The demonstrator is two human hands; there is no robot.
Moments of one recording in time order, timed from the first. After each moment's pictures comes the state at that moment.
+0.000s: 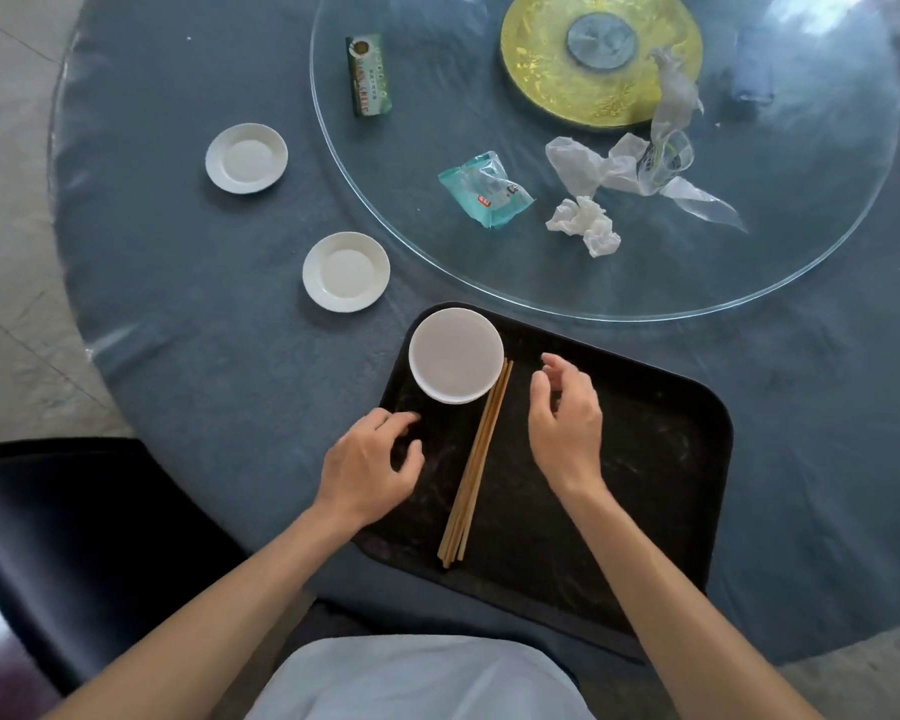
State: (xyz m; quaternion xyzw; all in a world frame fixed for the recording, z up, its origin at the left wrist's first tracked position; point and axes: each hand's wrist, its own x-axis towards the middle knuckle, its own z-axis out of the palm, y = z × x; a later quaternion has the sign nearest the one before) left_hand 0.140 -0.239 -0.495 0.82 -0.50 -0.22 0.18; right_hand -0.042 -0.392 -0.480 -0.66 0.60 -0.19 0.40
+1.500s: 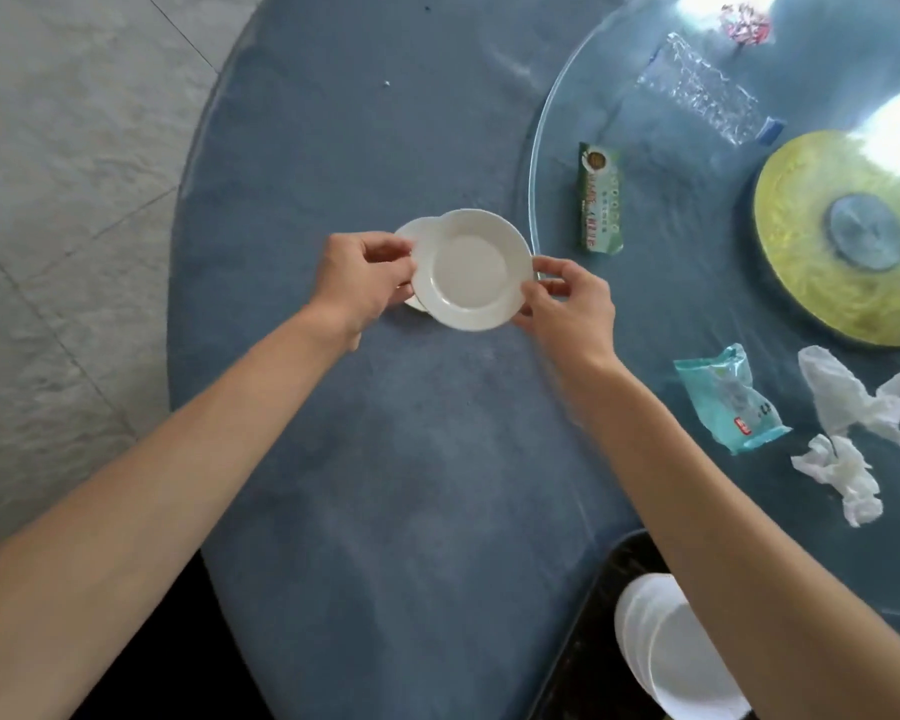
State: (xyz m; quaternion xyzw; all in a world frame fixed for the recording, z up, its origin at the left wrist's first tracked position) left_hand 0.560 -0.417 -0.486 0.73 -0.07 -0.36 0.57; right_hand 0.393 -0.537 -0.476 -0.59 0.56 -0.17 0.56
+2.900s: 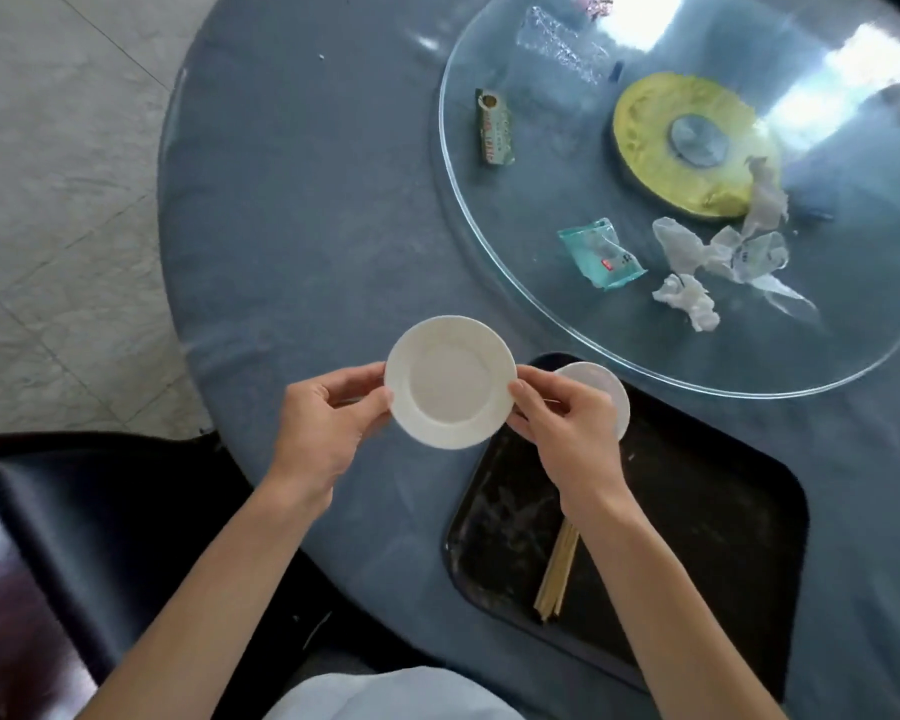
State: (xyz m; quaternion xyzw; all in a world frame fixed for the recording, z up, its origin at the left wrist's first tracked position) left_hand 0.303 -0.199 -0.397 0.69 -0.04 -0.42 0.60; right_hand 0.133 -0.324 -0.381 -0.54 0.55 -0.21 0.60
